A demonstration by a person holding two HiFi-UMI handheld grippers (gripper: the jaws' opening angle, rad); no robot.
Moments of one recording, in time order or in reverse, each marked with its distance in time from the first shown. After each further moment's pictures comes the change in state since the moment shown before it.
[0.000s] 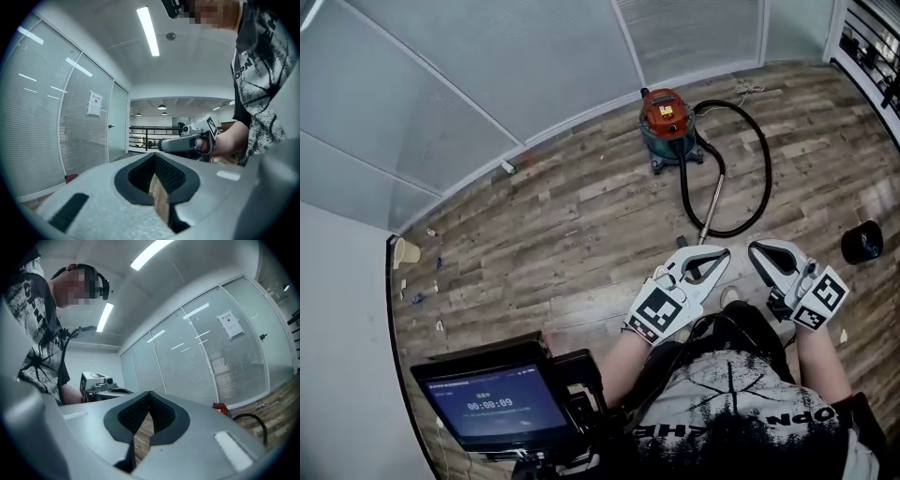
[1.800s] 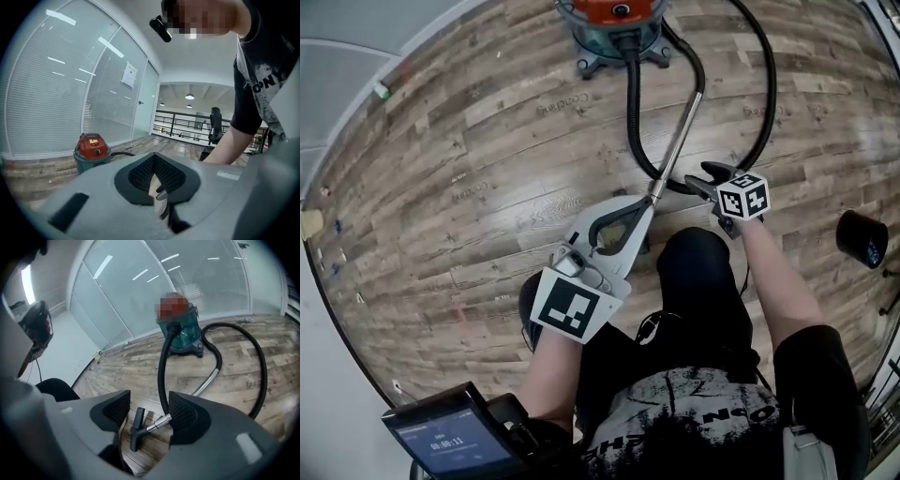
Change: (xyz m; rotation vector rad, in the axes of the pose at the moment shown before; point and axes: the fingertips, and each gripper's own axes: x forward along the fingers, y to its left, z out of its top) left arm 0.148 0.314 -0.374 -0.180 0.112 0.233; right arm 0.140 -0.489 -0.598 0.342 0.790 -0.219
